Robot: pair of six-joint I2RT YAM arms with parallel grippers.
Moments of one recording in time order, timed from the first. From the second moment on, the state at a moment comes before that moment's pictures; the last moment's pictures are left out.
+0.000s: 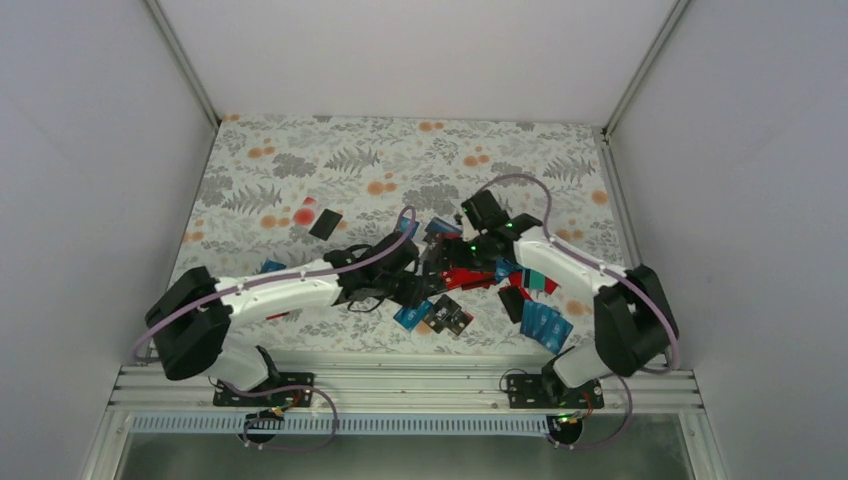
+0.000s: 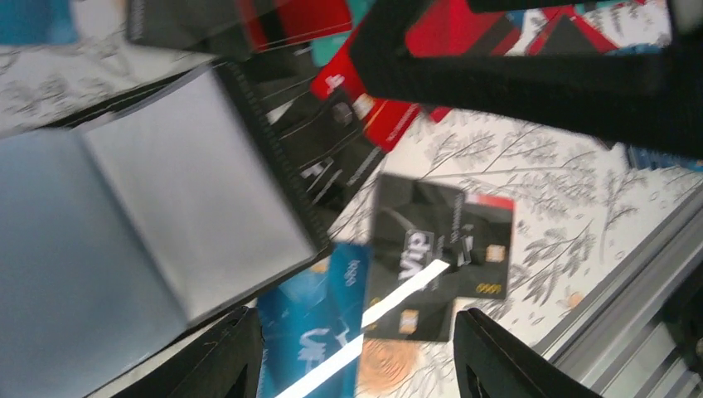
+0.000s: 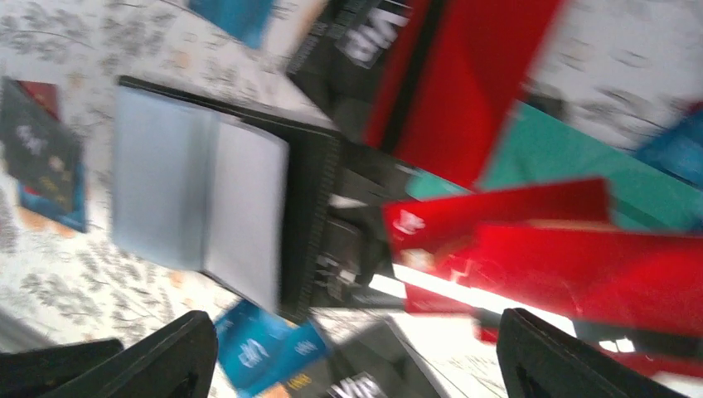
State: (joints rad) left arm -0.97 1.44 0.88 -0.41 0.06 -0.54; right arm 0.58 1.54 1.01 -0.62 -0.29 0.50
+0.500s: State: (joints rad) left arm -1.02 1.87 1.30 -0.38 0.09 -0.11; right arm 0.27 1.18 0.73 -0.73 -0.09 0.66
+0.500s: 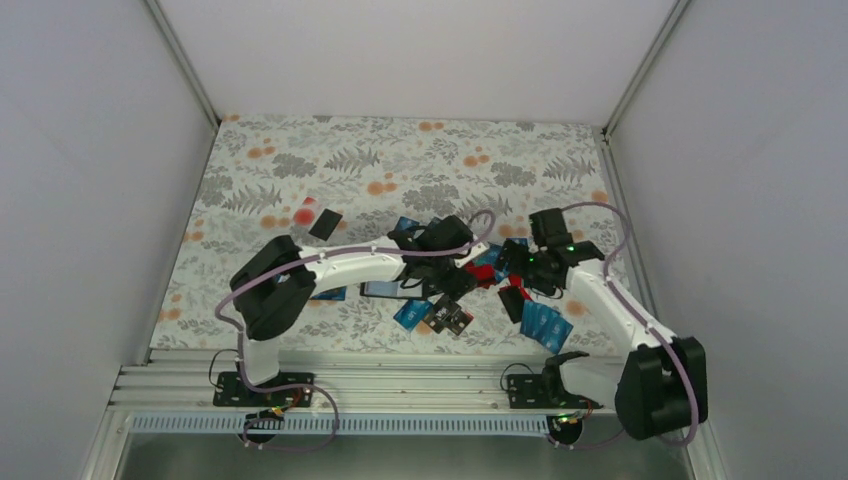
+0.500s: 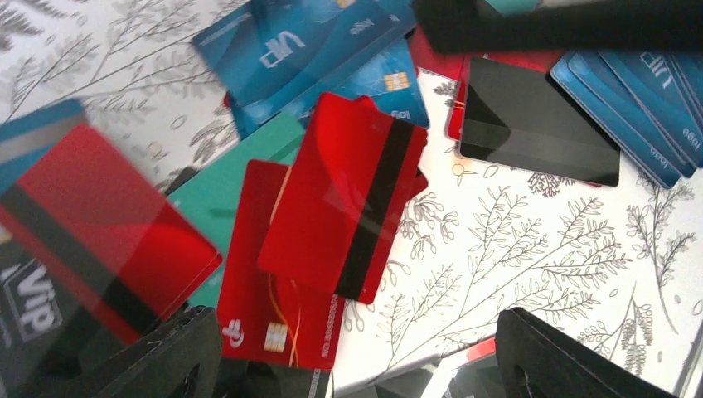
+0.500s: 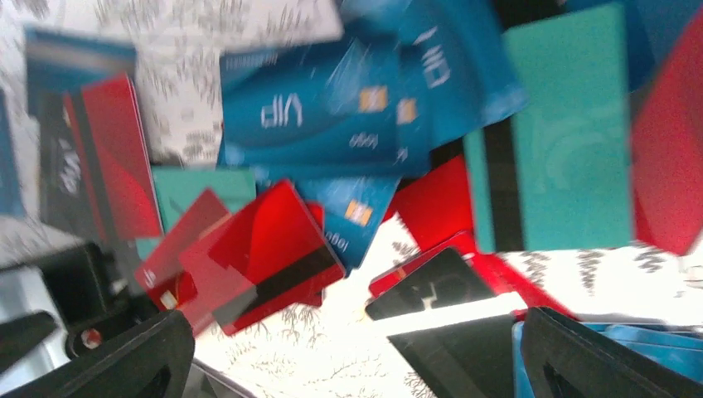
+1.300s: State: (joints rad) left arm -1.02 2.20 1.58 -0.41 0.08 0.26; right arm 0.00 1.00 0.66 -0.72 -0.28 0.63
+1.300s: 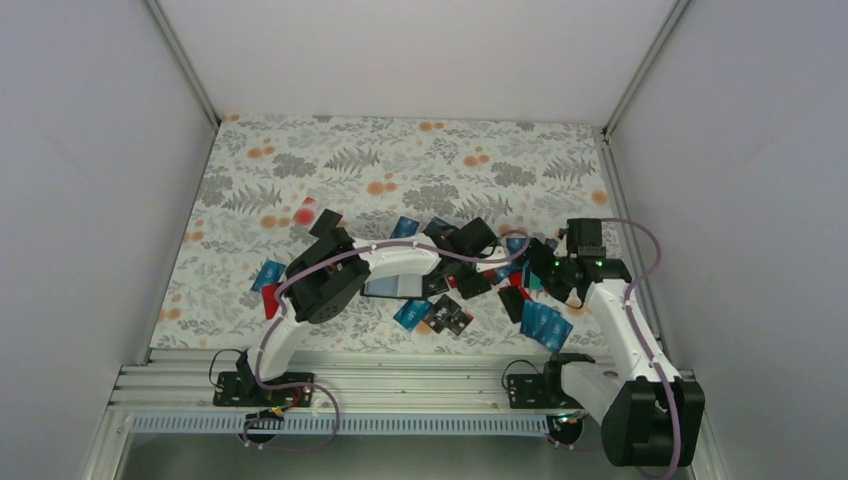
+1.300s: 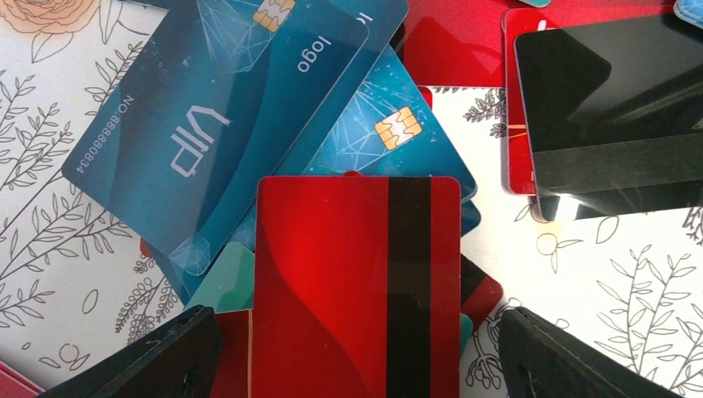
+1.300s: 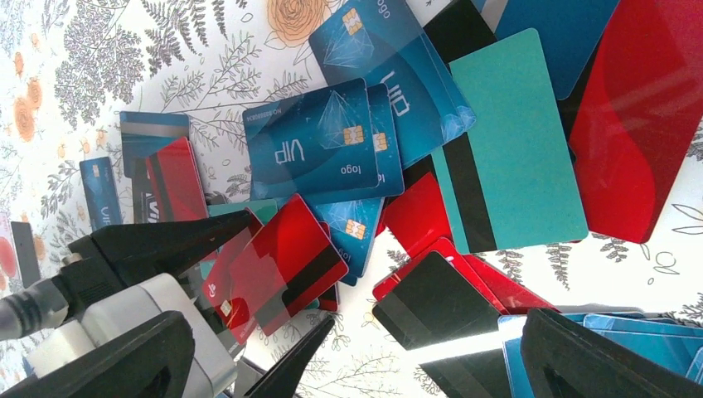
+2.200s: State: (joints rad) left arm -0.94 2.17 1.52 -0.34 0.29 0.17; right arm 0.00 1.04 0.58 -0.62 -0.48 0.62
